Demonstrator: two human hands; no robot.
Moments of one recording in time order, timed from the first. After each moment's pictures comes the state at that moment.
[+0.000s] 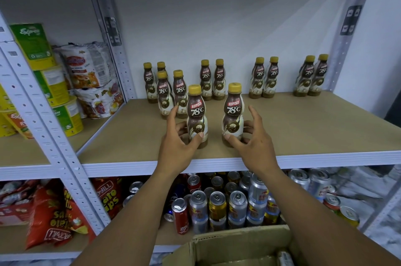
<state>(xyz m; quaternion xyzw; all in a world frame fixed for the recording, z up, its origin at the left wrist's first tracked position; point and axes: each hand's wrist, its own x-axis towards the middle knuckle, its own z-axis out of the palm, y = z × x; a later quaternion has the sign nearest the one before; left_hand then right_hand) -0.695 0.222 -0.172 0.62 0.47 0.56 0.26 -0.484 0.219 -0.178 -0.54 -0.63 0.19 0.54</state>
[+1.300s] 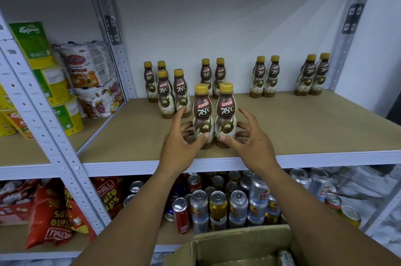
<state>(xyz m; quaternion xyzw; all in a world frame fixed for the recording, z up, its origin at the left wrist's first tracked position) -0.694 0.221 -0.171 0.64 0.47 0.55 0.27 -0.487 0.215 -0.174 -0.54 -0.65 0.21 0.50</state>
